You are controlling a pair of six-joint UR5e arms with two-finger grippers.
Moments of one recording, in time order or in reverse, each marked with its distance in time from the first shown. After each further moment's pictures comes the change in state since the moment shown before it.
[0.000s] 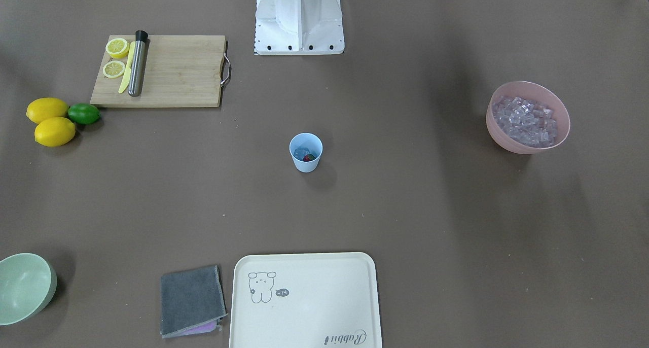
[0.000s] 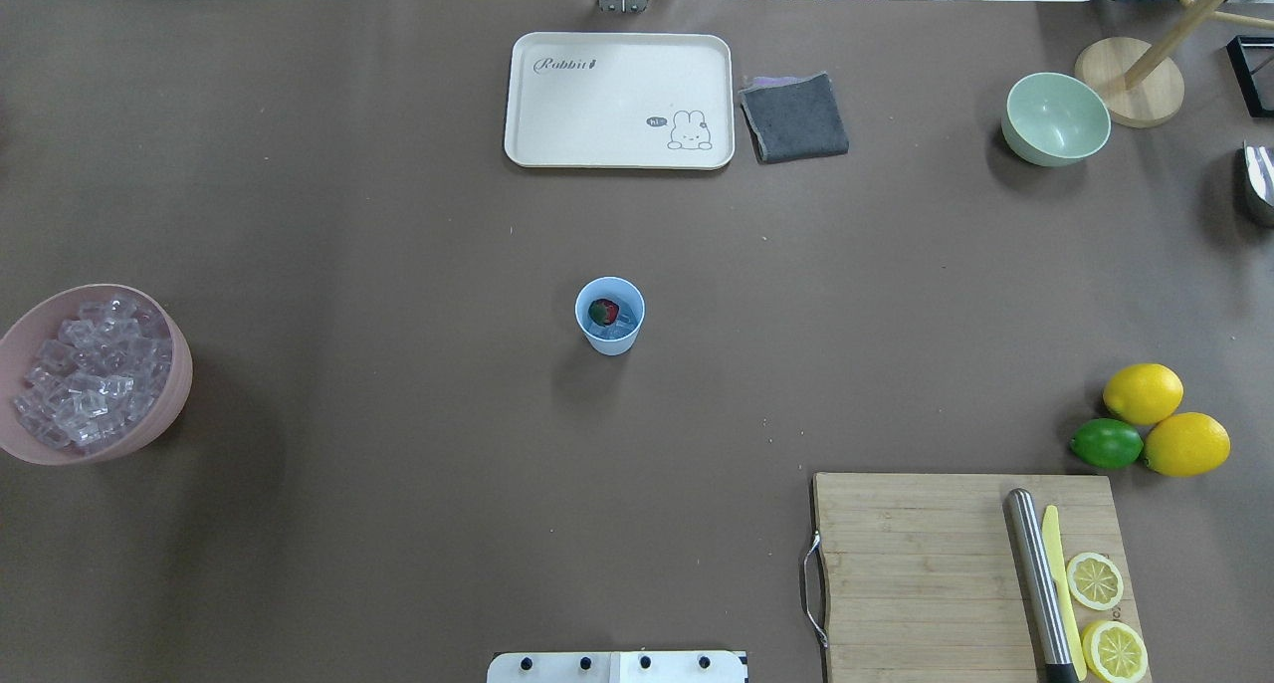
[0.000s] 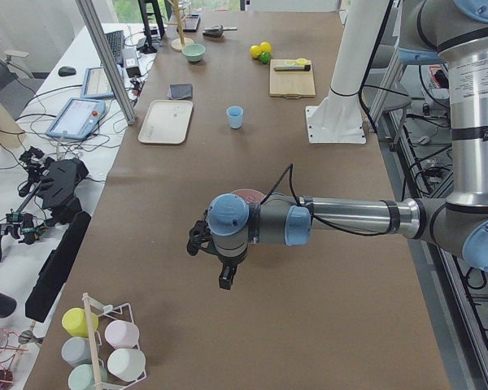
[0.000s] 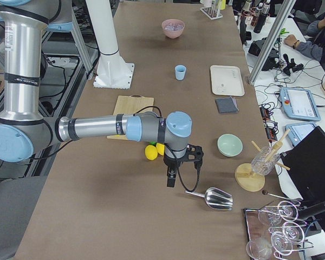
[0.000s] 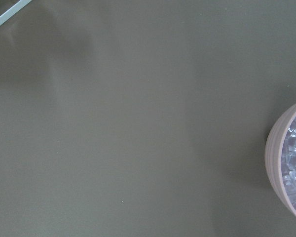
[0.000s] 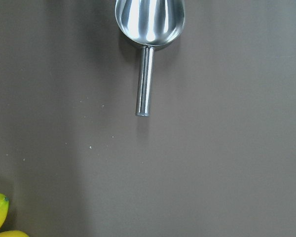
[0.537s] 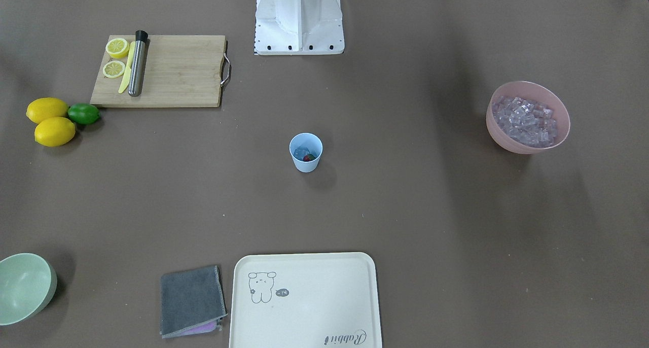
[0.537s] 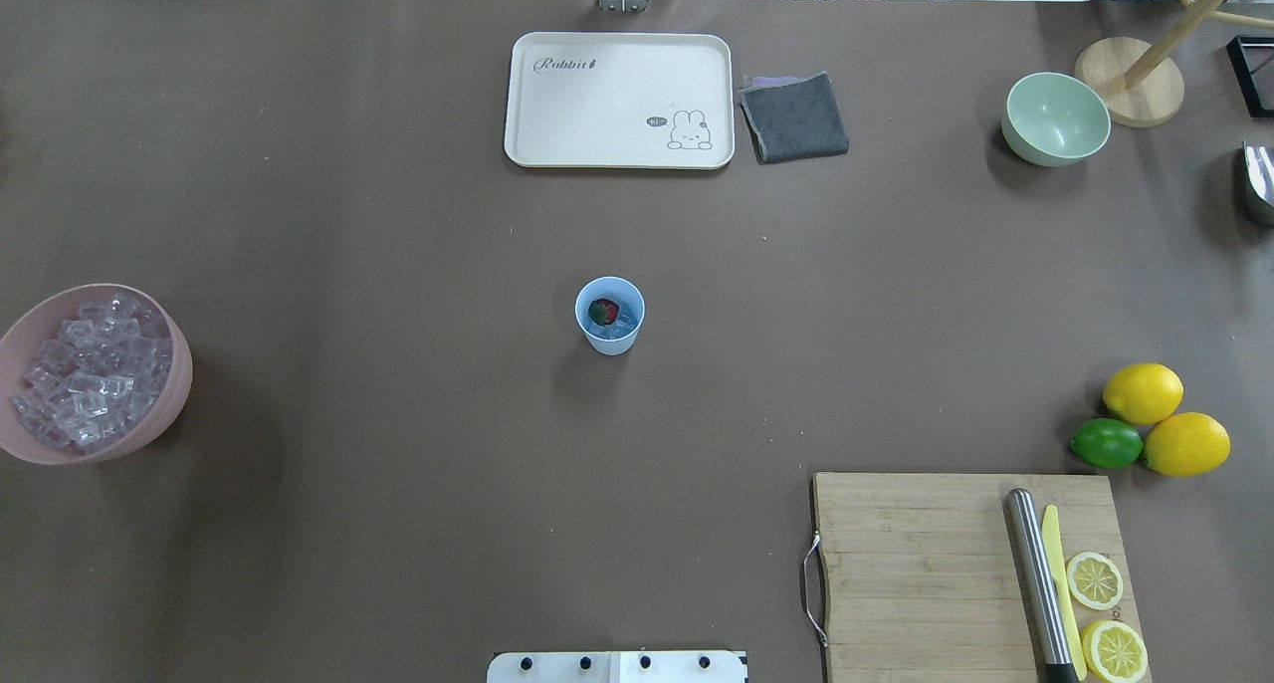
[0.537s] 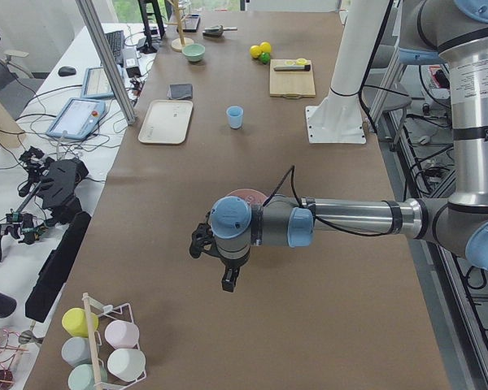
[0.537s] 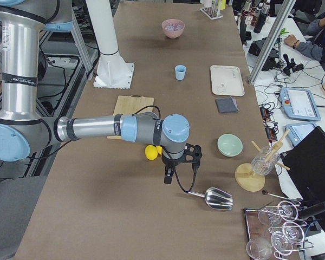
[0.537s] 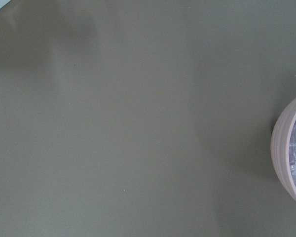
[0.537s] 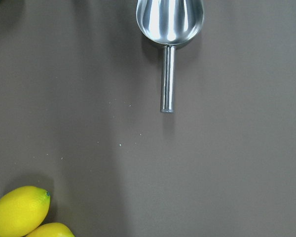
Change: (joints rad) left arm -0.001 0.009 0.000 0.001 0.005 0.000; right arm 0.046 -0.013 0.003 -0.015 0.113 -0.005
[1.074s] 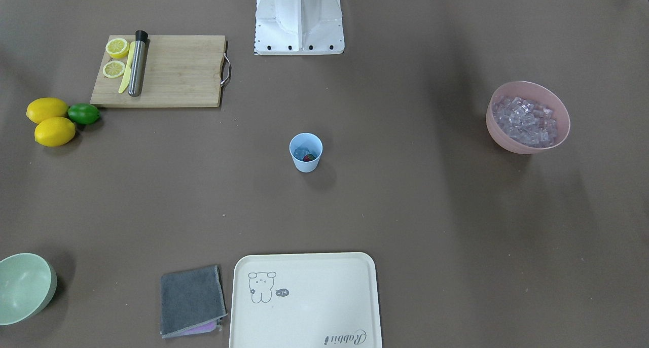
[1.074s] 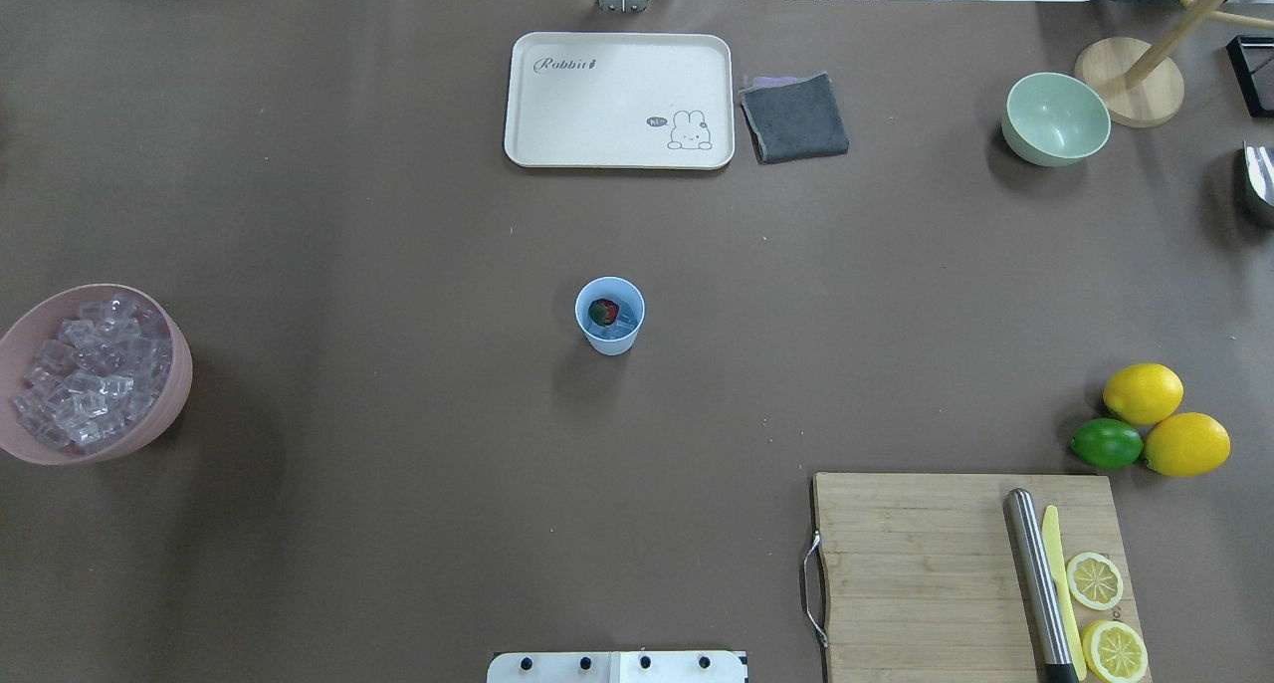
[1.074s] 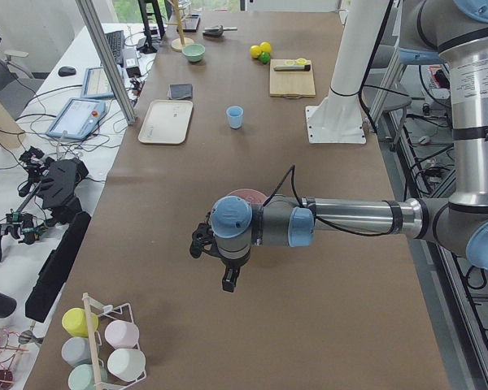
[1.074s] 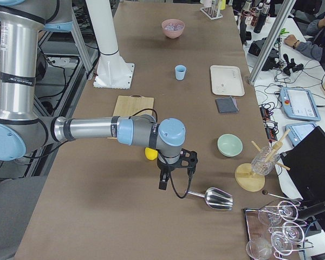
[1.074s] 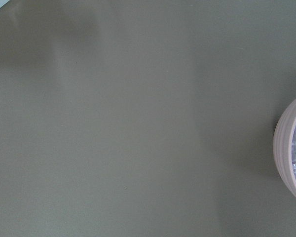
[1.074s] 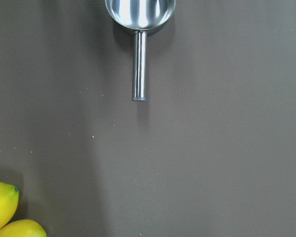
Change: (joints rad) left arm 0.001 0.000 -0.003 0.000 0.001 0.000; right arm 0.002 -0.020 -0.002 0.000 -0.059 -0.002
